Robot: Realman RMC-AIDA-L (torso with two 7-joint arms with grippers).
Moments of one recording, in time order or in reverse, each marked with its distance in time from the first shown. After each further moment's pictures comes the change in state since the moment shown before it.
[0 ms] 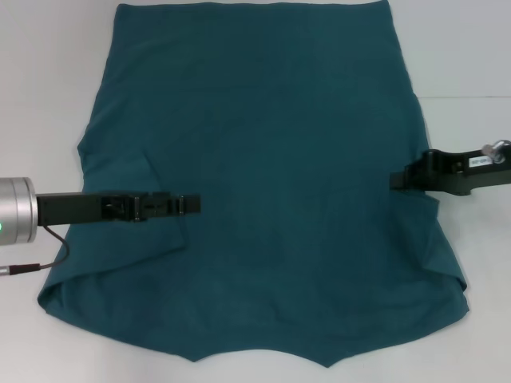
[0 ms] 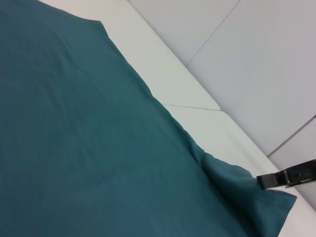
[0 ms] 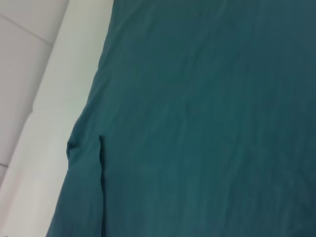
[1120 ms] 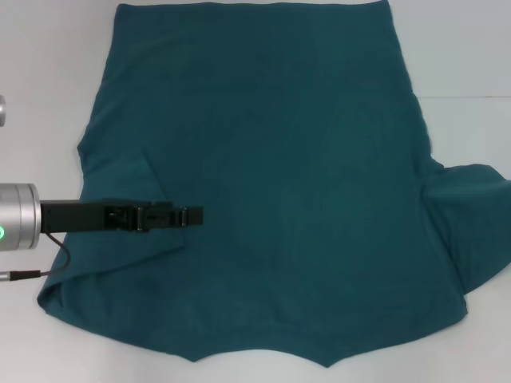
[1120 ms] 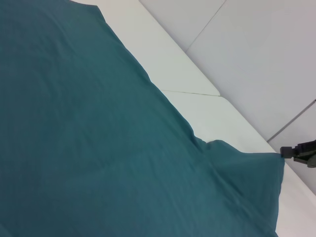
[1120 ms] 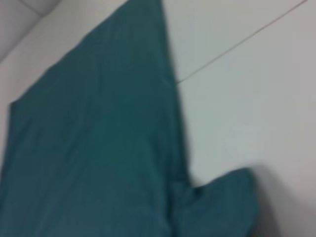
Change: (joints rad) left arm -0.001 -0.001 0.015 0.006 0.029 0.012 0.002; right arm -0.187 -0.104 0.252 -0.055 -0.066 0.033 0.008
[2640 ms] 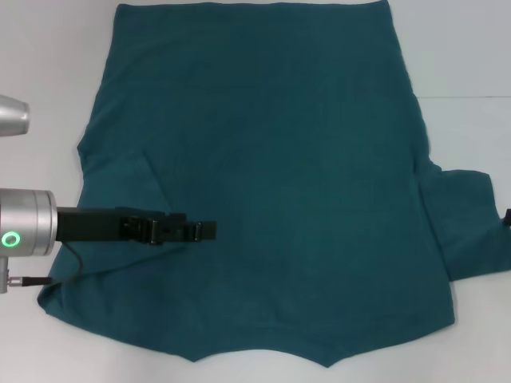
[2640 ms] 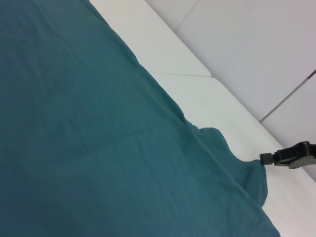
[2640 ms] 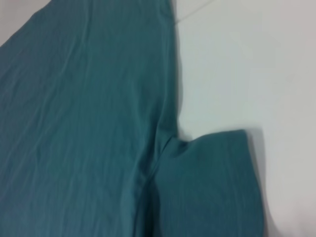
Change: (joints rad) left arm -0.003 -0.004 0.060 -0.010 0.003 -0.008 0.010; right arm -0.007 0.036 -0.070 0.081 -0.018 0.072 -0.091
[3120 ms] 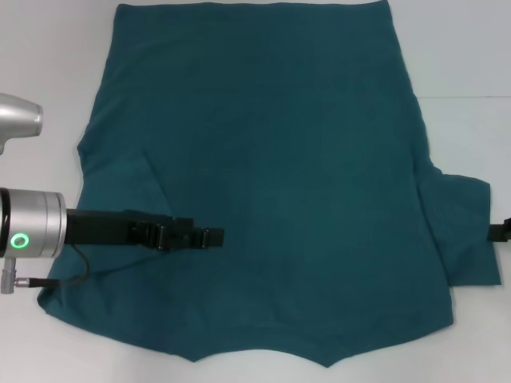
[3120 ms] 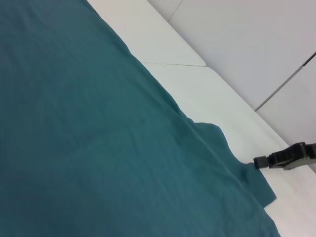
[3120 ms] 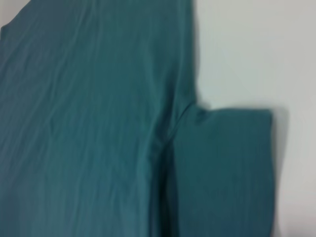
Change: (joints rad) left arm -0.004 -0.001 0.041 0.000 0.000 -0.006 0.001; right arm -0.001 0.015 -0.010 0.028 0.000 -0.030 -0.002
